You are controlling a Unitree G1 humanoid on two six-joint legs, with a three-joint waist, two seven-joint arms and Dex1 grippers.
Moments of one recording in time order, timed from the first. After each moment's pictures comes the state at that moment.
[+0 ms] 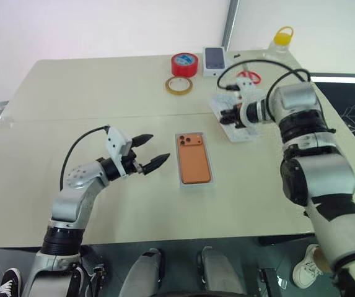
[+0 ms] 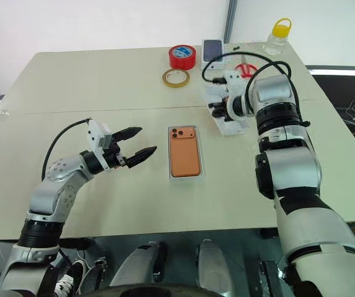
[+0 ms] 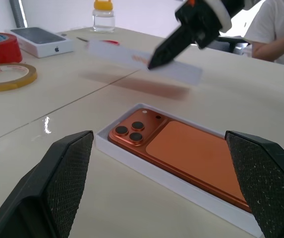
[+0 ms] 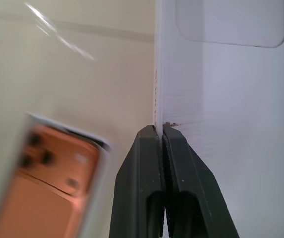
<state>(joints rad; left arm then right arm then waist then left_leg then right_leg) -0.30 0.42 0.02 -0.09 -0.43 0.30 -0.83 -1.27 -0.38 -0.11 0.75 0.19 1.11 0.65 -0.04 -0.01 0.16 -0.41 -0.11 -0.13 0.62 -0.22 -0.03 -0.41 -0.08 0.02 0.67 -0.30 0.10</state>
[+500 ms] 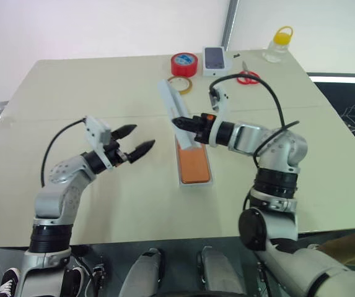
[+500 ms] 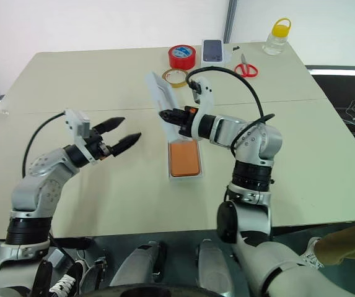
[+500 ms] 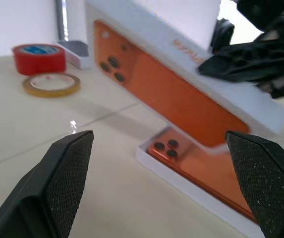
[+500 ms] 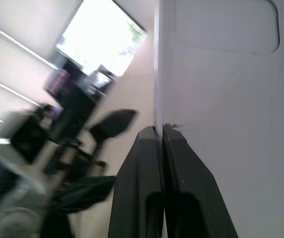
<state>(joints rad) -0.33 0.46 0.18 -0.13 -0.58 0.43 -0.76 -0.89 0.08 -0.48 -0.07 0.61 1.49 0.39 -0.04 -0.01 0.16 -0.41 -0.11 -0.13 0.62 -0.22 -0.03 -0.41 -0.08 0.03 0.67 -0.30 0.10</state>
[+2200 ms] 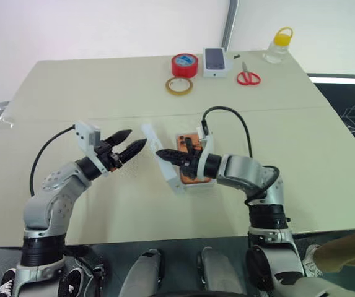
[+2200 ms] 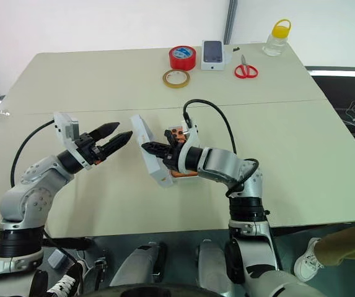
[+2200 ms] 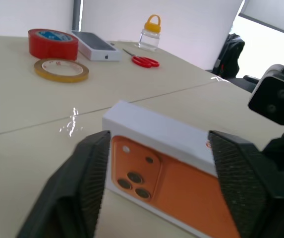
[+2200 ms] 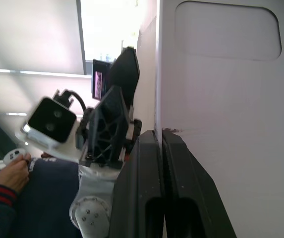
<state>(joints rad) -0.23 0.45 0.19 -0.22 -0.66 0.52 -0.68 -0.54 -0.06 -0.12 0.05 1.95 1.12 -0.66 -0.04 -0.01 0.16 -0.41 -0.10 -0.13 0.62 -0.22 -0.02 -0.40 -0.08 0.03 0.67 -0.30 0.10</state>
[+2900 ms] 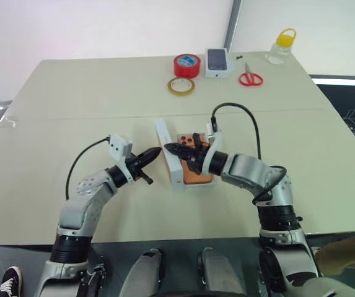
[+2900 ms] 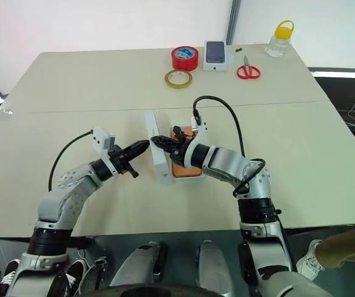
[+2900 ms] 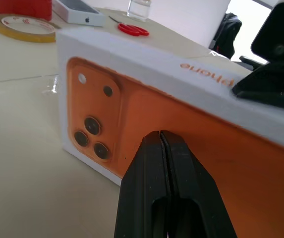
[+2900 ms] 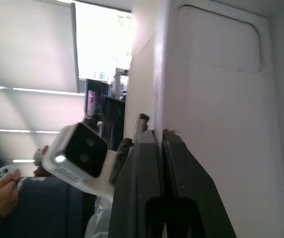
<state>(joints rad) -0.25 0.30 0.02 -0.09 -0.49 0.41 -0.65 -0.50 -0.16 -0.05 0.02 1.85 0.99 -0.50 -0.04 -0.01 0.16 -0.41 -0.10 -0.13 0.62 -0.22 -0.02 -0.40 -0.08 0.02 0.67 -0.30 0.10</state>
